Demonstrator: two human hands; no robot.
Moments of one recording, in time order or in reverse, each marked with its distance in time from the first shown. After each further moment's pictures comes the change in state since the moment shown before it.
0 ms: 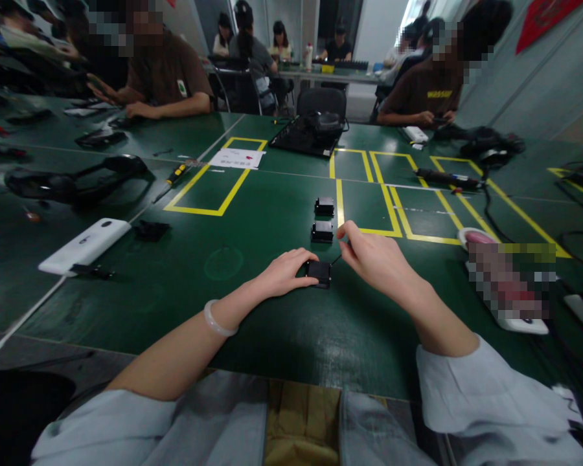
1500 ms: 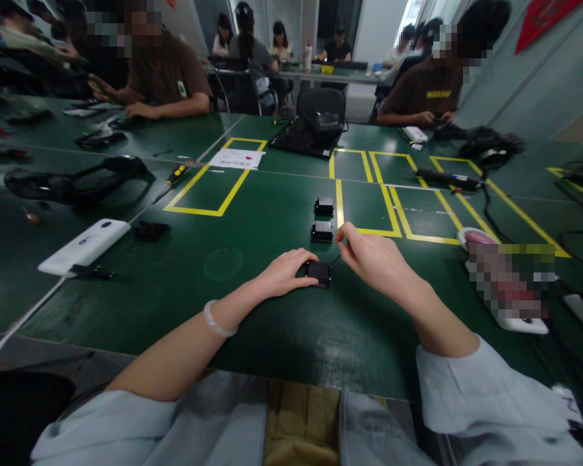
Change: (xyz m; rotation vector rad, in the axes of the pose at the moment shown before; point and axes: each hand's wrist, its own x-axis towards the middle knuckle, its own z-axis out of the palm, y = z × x) left_hand 0.000 0.001 0.000 -0.002 -0.001 0.007; right_hand 0.001 0.000 0.000 0.017 -0.023 0.000
